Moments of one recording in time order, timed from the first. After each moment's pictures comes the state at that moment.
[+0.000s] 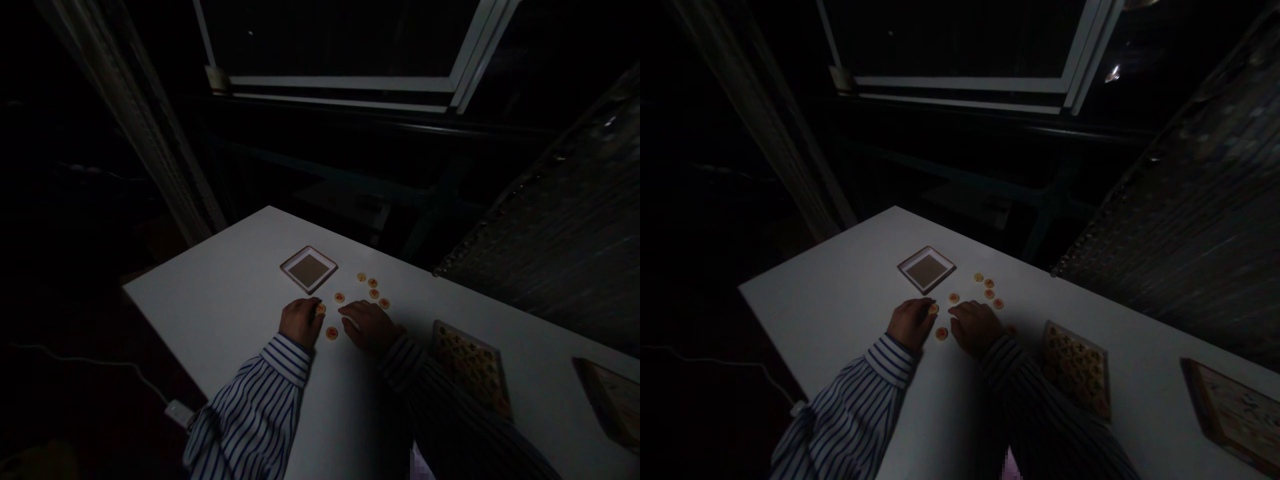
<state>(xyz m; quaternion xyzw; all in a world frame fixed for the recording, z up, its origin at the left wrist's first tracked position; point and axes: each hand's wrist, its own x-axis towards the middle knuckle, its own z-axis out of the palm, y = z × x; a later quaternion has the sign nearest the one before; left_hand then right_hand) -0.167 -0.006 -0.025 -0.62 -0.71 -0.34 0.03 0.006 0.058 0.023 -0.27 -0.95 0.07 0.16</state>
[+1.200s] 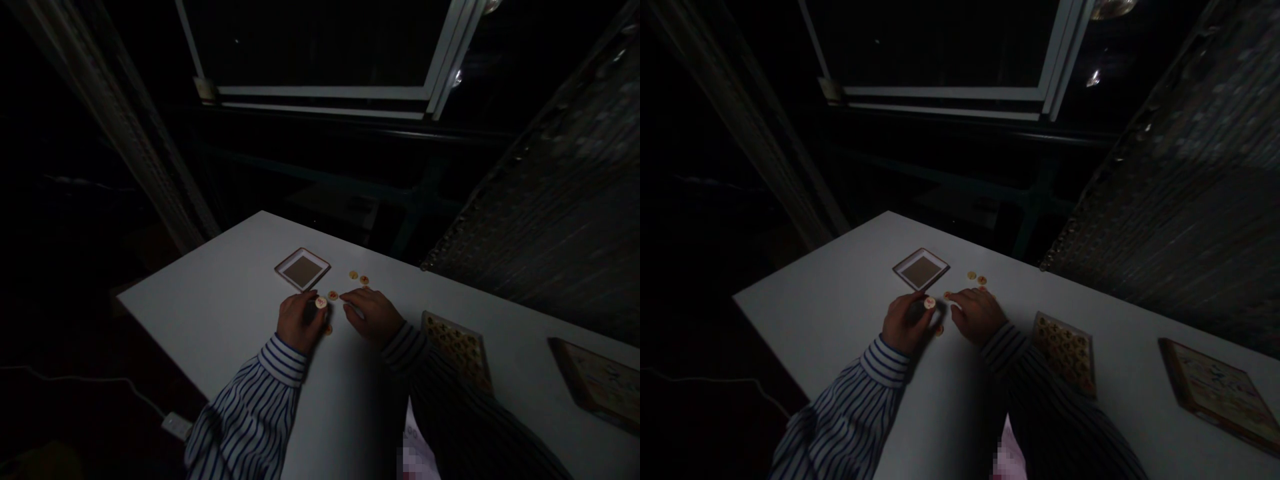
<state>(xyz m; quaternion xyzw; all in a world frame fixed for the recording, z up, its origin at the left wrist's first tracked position) -0.150 -0.019 0.007 -0.61 -0.63 -0.48 0.12 0.016 0.054 0.057 -0.29 -0.93 0.07 0.22</state>
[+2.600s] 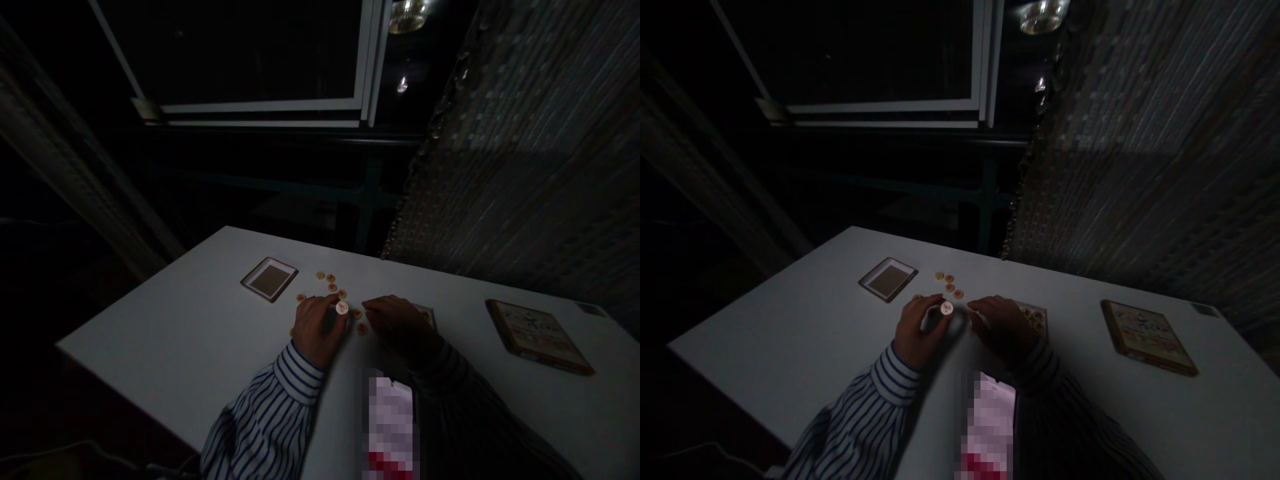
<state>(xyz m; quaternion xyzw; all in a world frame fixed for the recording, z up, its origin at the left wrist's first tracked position) -0.061 -0.012 0.044 -0.68 -0.52 -0.50 0.06 0.123 0.035 0.063 -0.36 -0.89 0.02 0.26</state>
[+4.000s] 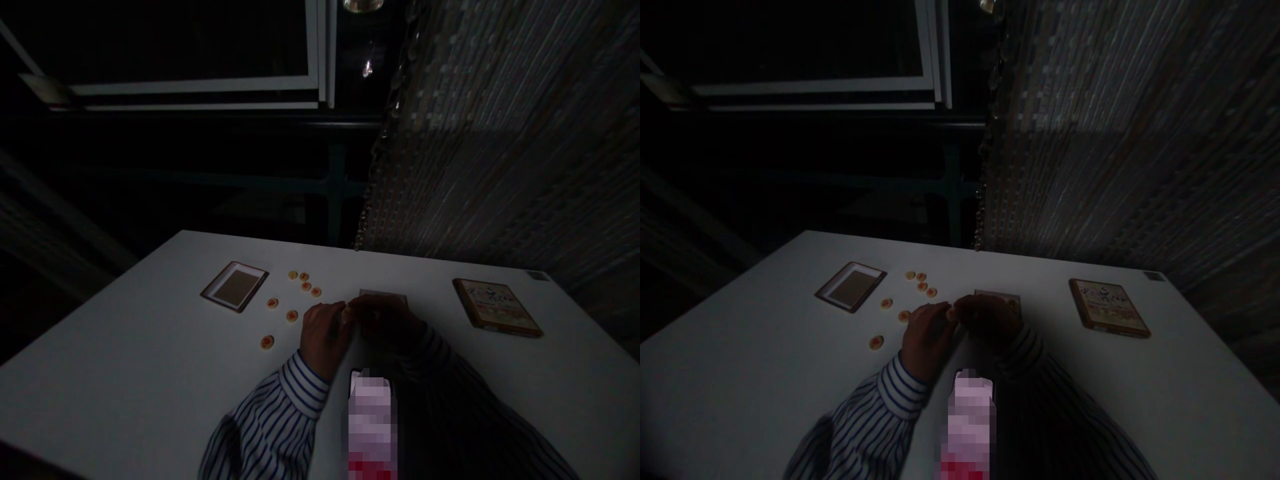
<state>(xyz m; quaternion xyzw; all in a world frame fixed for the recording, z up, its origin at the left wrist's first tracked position) -0.013 0.002 0.014 -0.73 -0.48 -0.49 0.01 0.147 0.038 0.062 -0.37 -0.83 0.27 0.32</state>
